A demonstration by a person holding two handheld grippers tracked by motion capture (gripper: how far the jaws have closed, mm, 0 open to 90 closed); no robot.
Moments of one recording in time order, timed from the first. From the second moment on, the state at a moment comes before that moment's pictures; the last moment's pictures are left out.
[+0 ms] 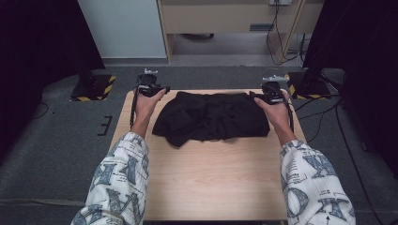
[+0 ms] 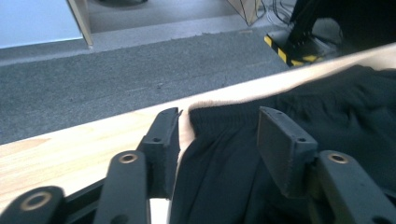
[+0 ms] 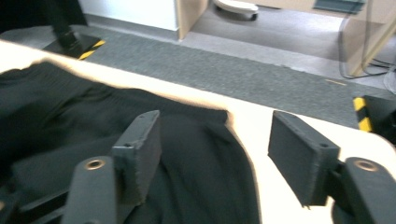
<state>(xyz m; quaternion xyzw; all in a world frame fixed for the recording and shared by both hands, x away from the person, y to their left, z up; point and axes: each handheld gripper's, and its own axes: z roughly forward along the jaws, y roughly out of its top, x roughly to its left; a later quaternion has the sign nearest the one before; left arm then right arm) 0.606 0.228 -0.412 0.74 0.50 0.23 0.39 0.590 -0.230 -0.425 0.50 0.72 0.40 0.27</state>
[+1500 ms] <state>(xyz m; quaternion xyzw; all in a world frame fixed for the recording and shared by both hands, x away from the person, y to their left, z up) 0.484 0.179 -0.480 0.79 0.45 0.18 0.37 0.502 -0.148 -0.513 0.45 0.79 0.38 0.19</state>
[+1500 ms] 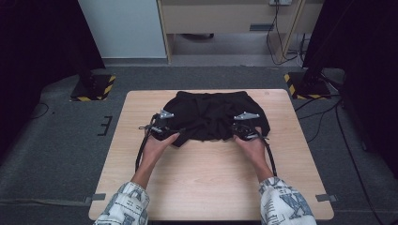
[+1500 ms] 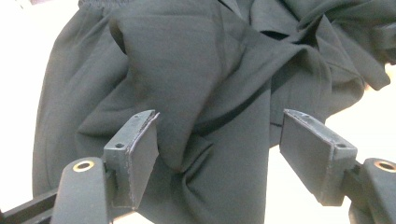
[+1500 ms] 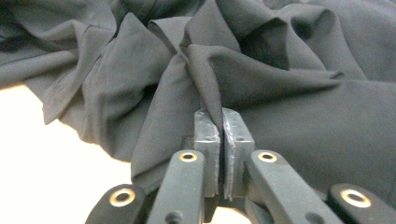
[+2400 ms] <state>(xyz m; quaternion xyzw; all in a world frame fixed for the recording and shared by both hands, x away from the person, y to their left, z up) 0.511 0.181 -0.516 0.78 0.47 0.21 0.34 0.343 -0.209 -0.513 0.41 0.80 0.41 0.18</state>
